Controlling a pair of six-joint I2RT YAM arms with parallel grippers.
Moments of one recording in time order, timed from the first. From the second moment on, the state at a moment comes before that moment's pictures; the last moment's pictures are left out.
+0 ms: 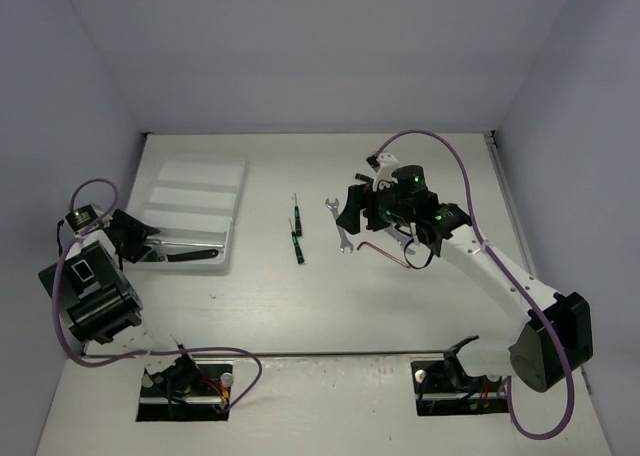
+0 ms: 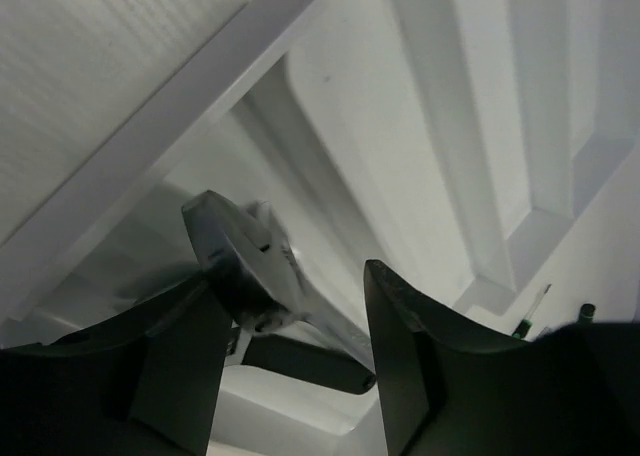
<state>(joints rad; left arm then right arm) 0.62 1.61 0.91 -0.21 0.45 -0.57 0.50 1.30 1.02 -0.30 -0.28 0.28</state>
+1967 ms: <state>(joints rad) -0.61 1.98 1.42 -0.73 -0.08 -0.81 0.48 1.25 0.93 -0.30 -0.08 0.39</state>
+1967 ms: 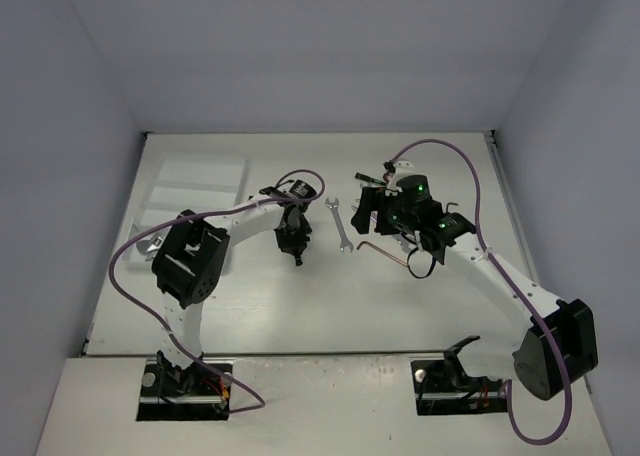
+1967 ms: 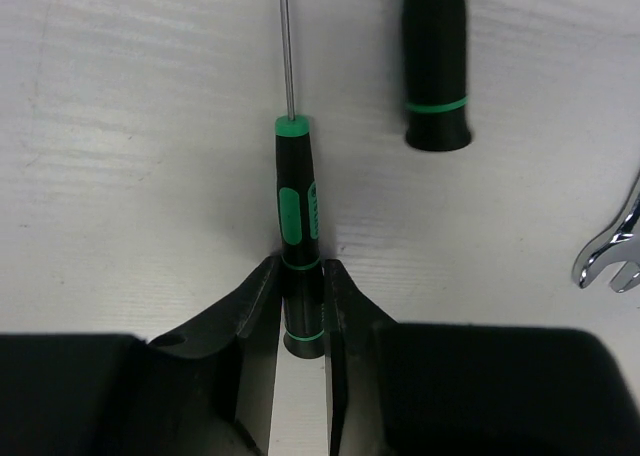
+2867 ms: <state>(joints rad) -0.02 1.56 1.08 -0.52 -0.17 -1.19 0.47 1.27 0.93 -0.30 -0.08 0.39</state>
